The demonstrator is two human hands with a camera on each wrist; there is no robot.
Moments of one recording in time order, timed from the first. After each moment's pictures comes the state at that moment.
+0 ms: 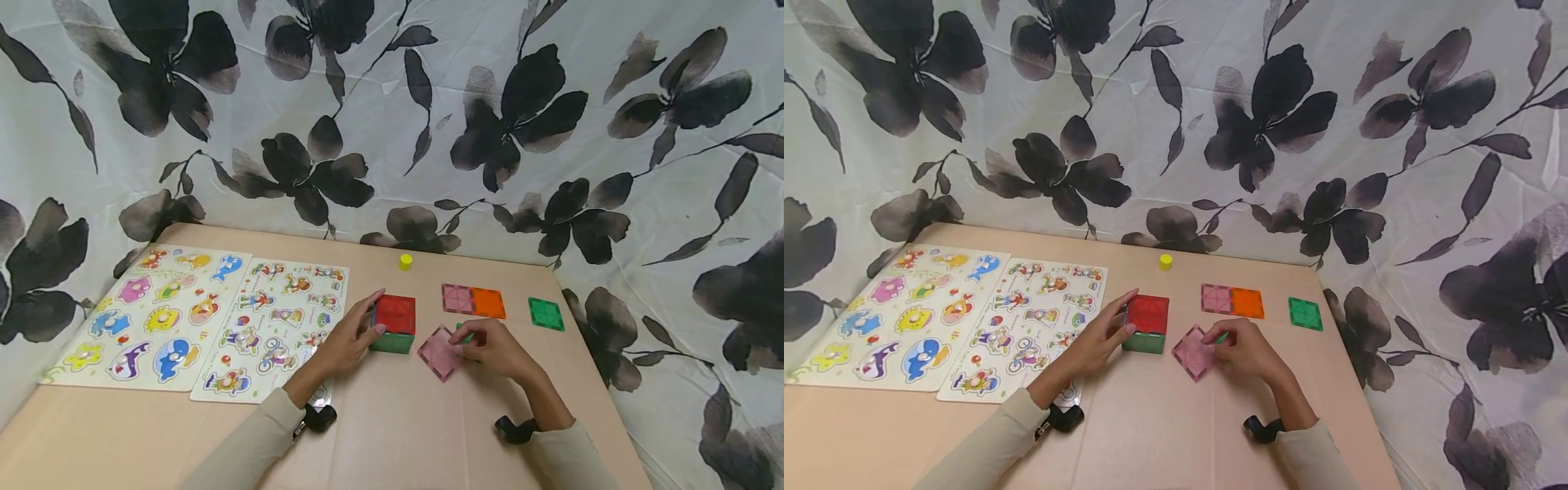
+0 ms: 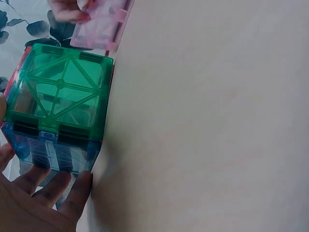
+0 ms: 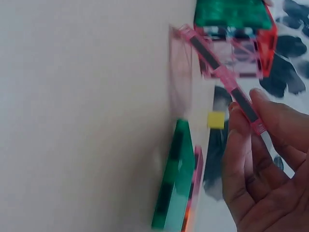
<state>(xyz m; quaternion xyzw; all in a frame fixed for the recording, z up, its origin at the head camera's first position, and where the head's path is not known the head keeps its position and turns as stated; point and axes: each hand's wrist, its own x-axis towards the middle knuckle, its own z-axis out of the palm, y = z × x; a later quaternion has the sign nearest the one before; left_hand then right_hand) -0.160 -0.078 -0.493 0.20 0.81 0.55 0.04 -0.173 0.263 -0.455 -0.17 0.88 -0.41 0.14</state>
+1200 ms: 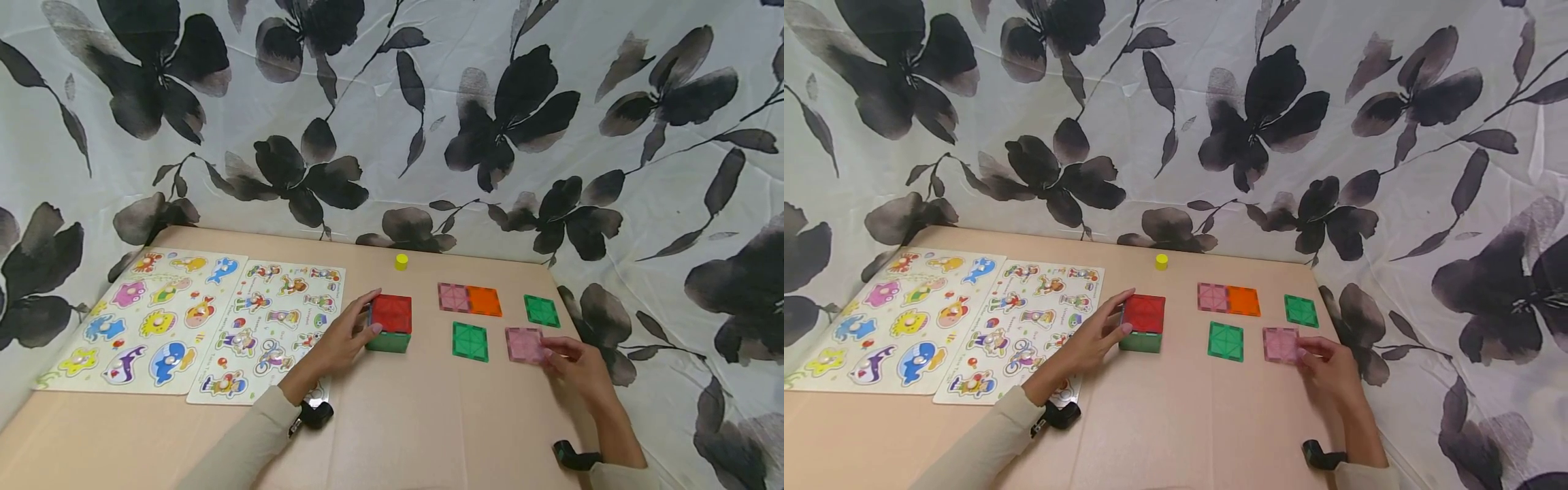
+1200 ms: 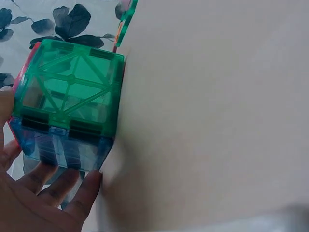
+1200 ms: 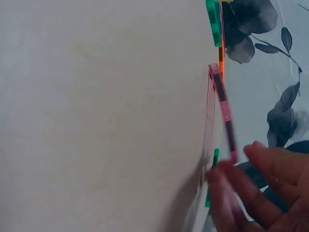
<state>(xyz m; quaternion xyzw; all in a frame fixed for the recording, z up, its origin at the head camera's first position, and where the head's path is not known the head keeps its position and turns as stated) -0.163 -0.080 -0.489 0.21 0.80 0.57 0.06 -0.130 0.406 -0.475 0.09 0.91 -0.40 0.00</state>
